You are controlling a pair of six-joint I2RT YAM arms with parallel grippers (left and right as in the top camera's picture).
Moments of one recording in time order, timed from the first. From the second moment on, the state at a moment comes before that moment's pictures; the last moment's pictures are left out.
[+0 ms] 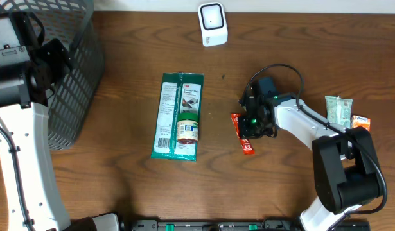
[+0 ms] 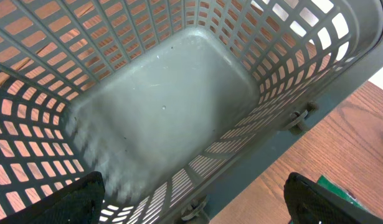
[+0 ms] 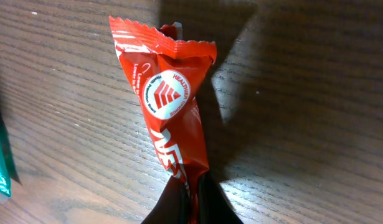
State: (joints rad) left arm 0.23 1.47 1.73 -1.13 -0.22 -0.35; right arm 0.31 1.83 1.03 -0.66 -0.31 0.18
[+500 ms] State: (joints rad) left arm 0.23 1.47 1.73 -1.13 -0.22 -0.35; right arm 0.31 1.83 1.03 -0.65 -0.31 0.17
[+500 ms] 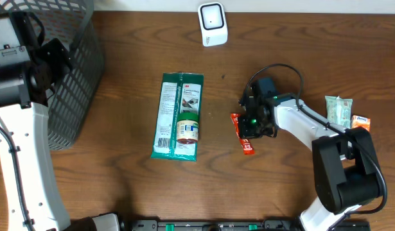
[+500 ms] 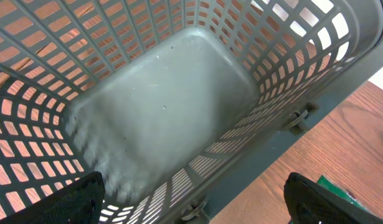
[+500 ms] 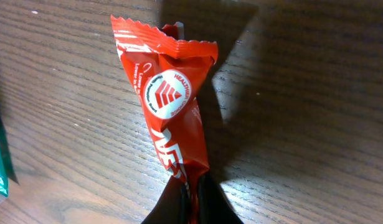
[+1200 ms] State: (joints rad) left arm 0.23 1.47 1.73 -1.13 -0.22 -0.35; right arm 0.39 1.83 1.03 -0.62 -0.26 0.17
